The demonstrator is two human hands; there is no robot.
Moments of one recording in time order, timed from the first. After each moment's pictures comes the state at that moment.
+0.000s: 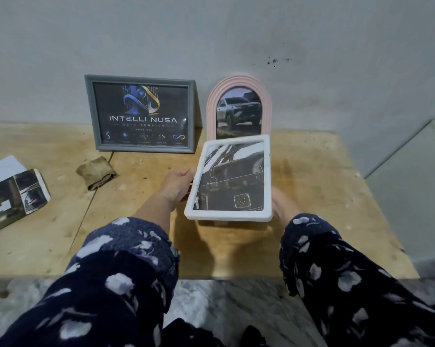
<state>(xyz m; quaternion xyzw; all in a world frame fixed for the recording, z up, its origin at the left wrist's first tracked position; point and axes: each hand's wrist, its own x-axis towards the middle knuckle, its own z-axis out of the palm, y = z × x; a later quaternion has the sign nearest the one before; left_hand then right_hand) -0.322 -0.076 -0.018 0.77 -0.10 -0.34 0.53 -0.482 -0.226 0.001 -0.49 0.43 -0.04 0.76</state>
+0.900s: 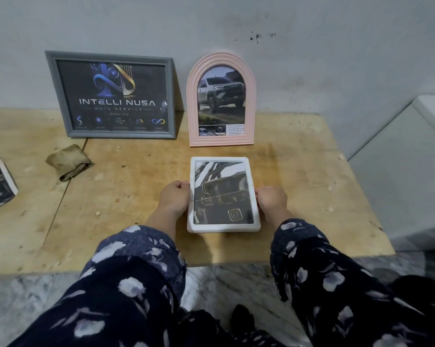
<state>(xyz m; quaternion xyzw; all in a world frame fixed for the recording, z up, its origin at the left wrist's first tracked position) -0.366 -0.085 -0.068 0.86 -0.07 -0.30 0.42 -0.513 -0.250 -0.071 -0.64 0.62 -0.06 0.46</state>
